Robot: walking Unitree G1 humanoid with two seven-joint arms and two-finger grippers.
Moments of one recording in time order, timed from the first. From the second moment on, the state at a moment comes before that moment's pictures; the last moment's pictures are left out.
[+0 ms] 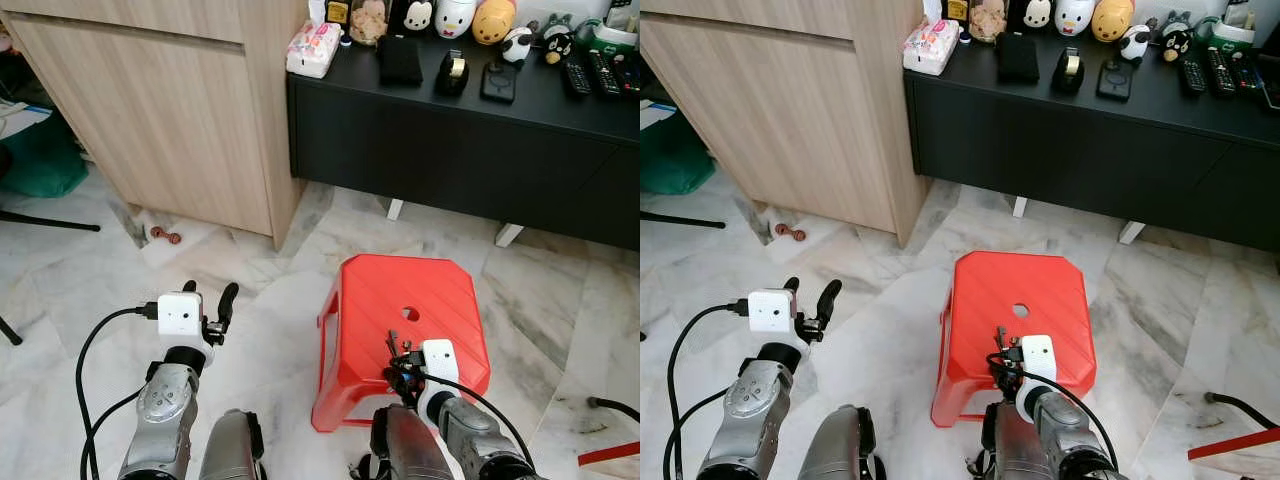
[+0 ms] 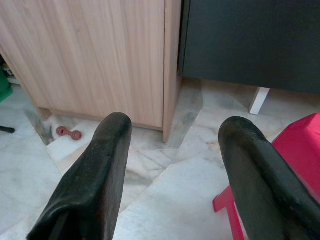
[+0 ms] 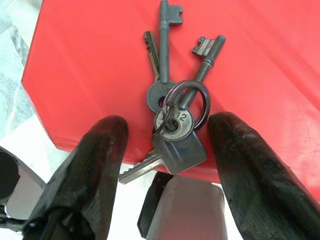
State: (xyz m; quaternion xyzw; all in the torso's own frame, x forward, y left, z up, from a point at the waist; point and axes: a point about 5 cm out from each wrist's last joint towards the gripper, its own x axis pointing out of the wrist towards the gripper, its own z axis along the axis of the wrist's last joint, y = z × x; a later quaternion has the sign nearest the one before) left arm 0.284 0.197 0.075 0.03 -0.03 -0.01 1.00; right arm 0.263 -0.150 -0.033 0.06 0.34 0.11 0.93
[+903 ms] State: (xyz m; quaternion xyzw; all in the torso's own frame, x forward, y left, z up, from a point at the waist) left arm 0.298 0.193 0.075 0.02 -0.02 -0.01 1.00; right arm 0.276 -0.149 -0.022 0.06 0.32 0.11 0.94
